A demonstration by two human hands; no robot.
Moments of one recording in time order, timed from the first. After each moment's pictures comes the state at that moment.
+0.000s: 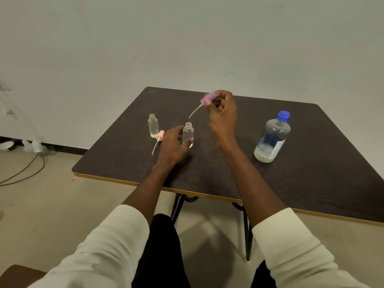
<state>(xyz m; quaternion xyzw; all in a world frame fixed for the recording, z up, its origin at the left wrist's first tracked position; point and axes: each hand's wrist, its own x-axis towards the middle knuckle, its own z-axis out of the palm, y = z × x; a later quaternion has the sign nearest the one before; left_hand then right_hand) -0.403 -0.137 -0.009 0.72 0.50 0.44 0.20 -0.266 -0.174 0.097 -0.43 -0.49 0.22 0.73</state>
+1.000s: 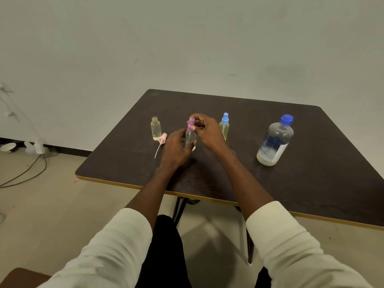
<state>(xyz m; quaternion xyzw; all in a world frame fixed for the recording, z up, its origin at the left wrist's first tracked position) -0.403 -0.137 -0.010 0.73 0.47 0.45 0.20 -0.270 -0.140 0.048 -0.54 -0.63 0.26 0.49</state>
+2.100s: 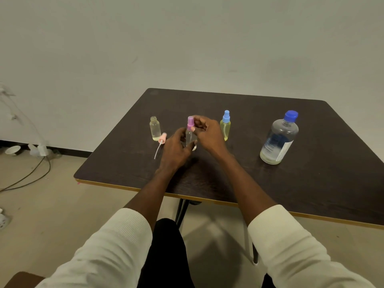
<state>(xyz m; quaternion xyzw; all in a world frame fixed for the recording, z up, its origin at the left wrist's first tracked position) -0.402 -0.131 -0.014 0.73 0.46 0.45 0.22 -0.271 -0.138 0.034 -0.54 -0.59 0.26 0.54</state>
